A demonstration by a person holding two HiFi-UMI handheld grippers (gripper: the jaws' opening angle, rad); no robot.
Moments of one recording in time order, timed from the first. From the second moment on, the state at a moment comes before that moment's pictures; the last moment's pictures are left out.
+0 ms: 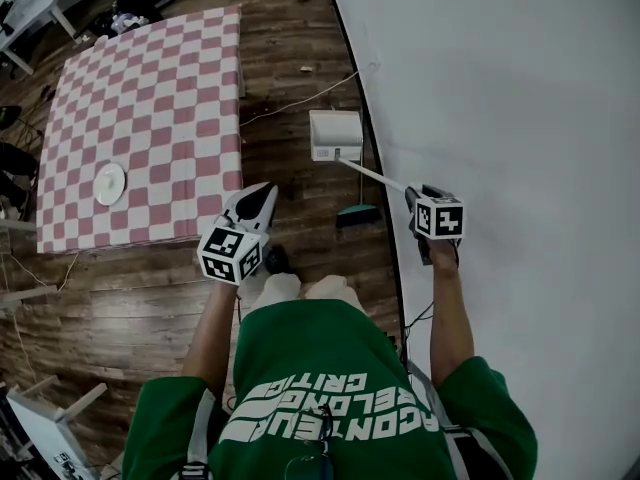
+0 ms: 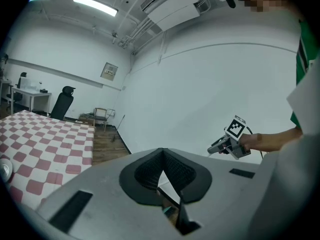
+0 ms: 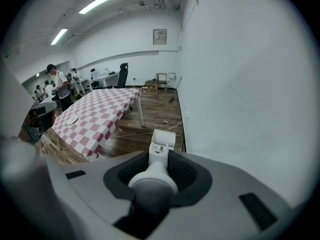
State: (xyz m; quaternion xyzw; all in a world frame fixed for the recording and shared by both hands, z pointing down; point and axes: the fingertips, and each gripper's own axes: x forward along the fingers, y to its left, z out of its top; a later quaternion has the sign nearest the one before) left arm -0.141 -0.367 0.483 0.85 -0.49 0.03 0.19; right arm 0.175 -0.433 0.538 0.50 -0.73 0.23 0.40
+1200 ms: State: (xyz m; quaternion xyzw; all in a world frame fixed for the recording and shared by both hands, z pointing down) left arm -0.188 -0.473 0.569 0.82 -0.51 0.07 0.27; right arm 0.056 -0.593 0.726 0.40 -0.71 0.28 0.51
